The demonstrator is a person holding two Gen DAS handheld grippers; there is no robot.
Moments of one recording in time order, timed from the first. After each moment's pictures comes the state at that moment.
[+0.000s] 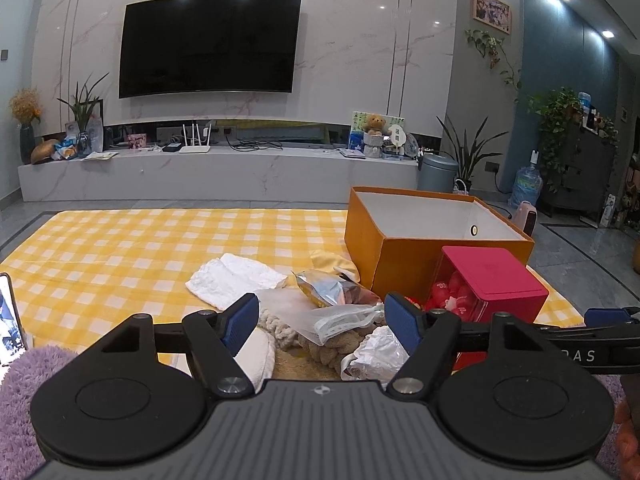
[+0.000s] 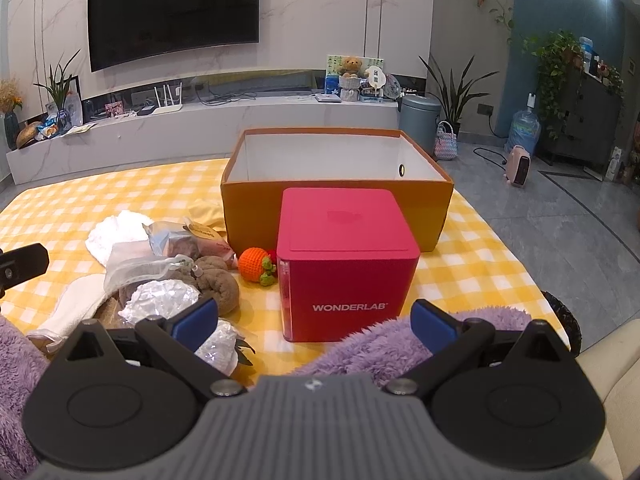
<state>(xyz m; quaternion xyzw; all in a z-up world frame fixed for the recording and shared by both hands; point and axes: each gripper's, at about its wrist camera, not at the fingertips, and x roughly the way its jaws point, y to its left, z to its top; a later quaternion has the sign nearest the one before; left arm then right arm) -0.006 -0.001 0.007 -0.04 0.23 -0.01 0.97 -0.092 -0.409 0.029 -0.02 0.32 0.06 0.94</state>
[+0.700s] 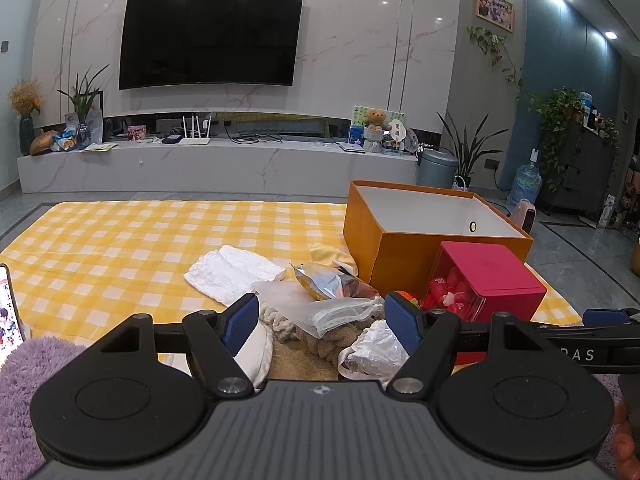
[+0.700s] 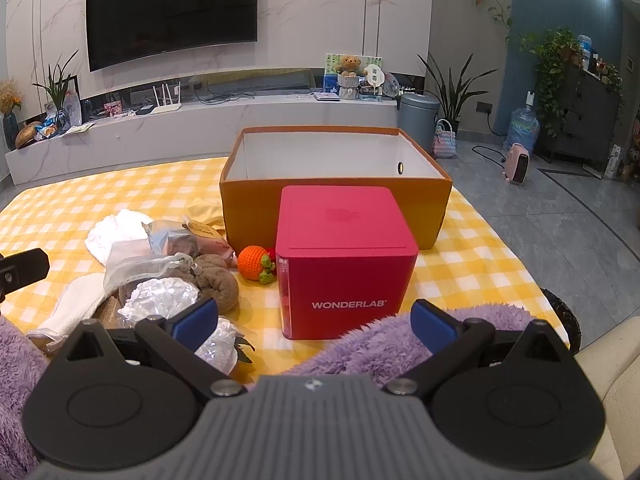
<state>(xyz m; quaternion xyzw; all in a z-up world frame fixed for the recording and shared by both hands) -0.006 -0.002 0.004 -0.05 0.24 -0.01 0.97 -0.092 -0.411 0.028 -0.02 0.32 0.06 0.94</state>
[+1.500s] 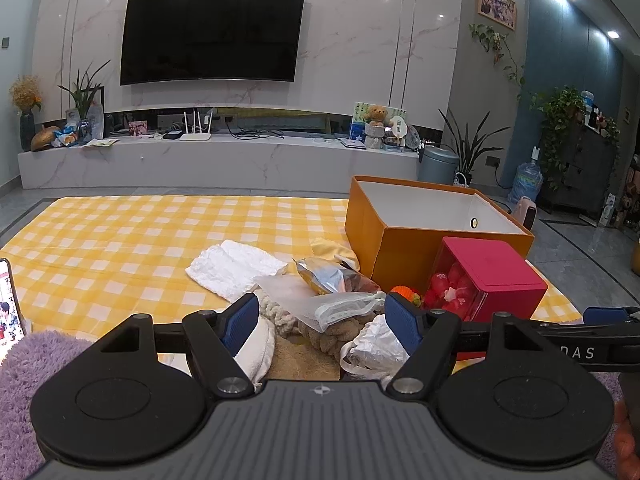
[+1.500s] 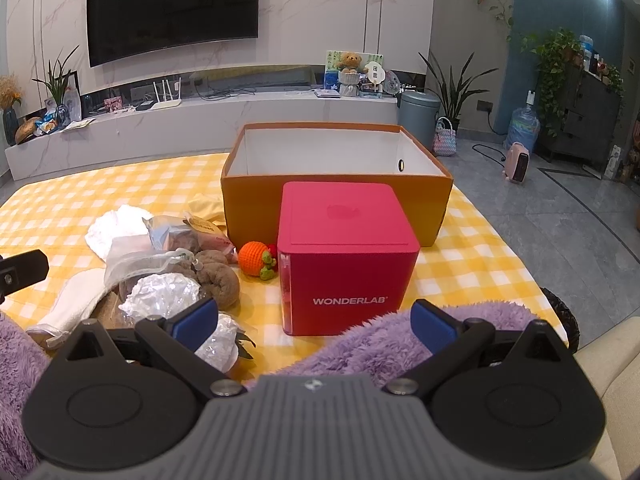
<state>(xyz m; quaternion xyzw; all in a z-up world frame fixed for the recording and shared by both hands) -0.007 0.001 0.000 -0.05 0.25 0.00 0.97 -0.094 -0.410 0.026 -0.02 0.33 0.06 0.94</state>
